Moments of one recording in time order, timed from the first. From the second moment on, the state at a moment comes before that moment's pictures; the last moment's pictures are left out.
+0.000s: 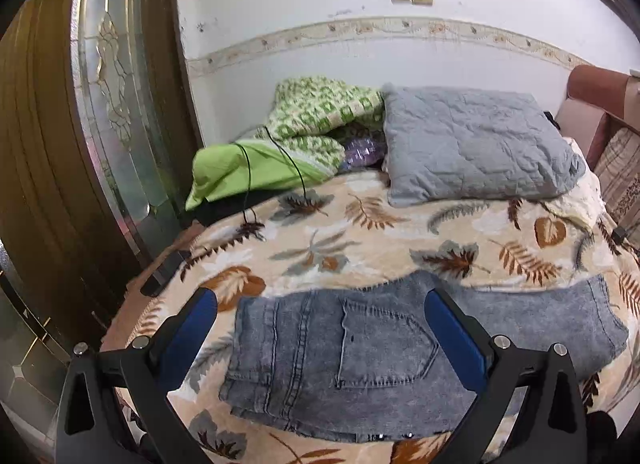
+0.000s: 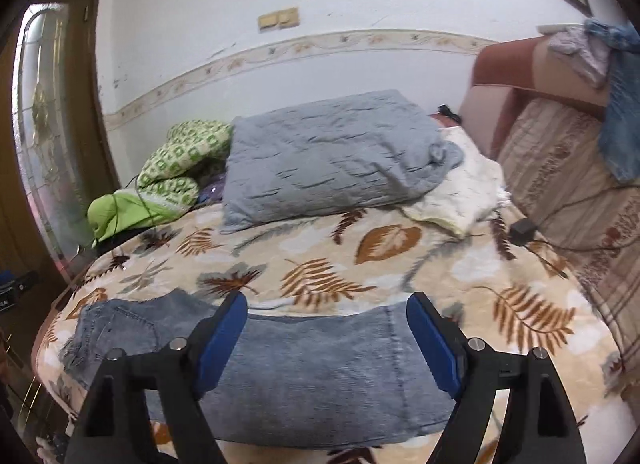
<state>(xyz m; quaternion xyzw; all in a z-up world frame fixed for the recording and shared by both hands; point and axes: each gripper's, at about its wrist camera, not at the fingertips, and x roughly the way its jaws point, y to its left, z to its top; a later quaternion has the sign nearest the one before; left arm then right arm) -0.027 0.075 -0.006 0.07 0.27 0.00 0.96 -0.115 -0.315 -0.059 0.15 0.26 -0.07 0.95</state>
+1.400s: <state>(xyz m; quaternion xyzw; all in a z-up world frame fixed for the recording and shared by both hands) -0.021 -0.063 -0.085 0.16 0.39 -0.12 0.90 -0.120 -0.433 -0.193 0.48 0.32 0.03 0.82</state>
